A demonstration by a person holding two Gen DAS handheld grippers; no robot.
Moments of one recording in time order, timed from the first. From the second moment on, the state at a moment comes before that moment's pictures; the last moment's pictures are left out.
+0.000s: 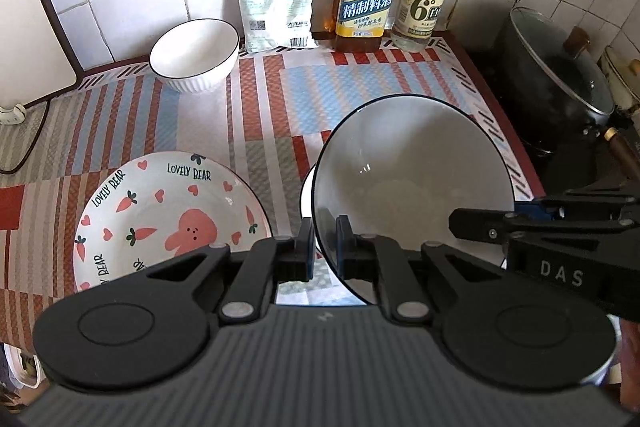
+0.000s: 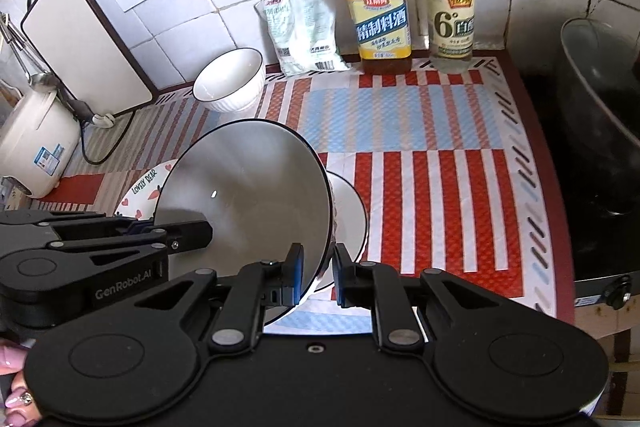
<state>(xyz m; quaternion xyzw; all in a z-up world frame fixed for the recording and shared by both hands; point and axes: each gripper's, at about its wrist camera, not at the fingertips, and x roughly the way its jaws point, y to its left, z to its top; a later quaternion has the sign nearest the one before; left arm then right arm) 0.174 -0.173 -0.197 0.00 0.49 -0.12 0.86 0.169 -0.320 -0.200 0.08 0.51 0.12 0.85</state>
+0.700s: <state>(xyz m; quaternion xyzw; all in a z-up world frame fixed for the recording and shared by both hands) 0.203 -0.174 -0.245 -0.03 0.52 -0.11 0.85 0.196 -0.300 -0.250 0.00 0.52 0.08 0.85</state>
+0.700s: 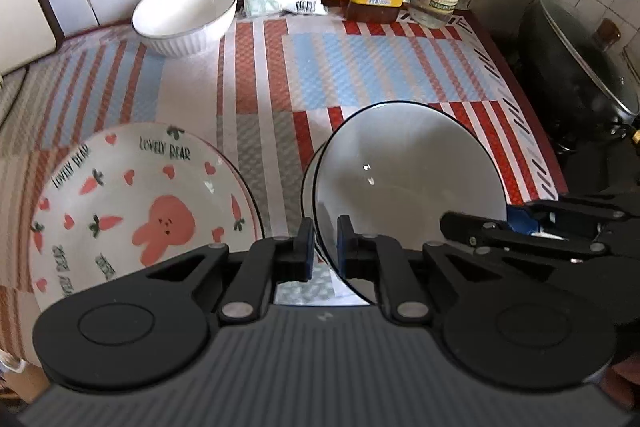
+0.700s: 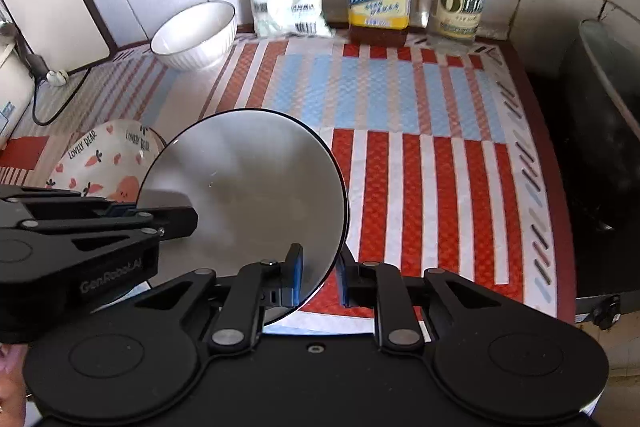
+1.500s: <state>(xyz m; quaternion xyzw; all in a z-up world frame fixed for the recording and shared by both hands) 0.209 -0.167 -0.241 -0.05 0.53 -0.09 0.84 0.191 -0.311 -0.258 0.03 0.49 0.10 0.87</state>
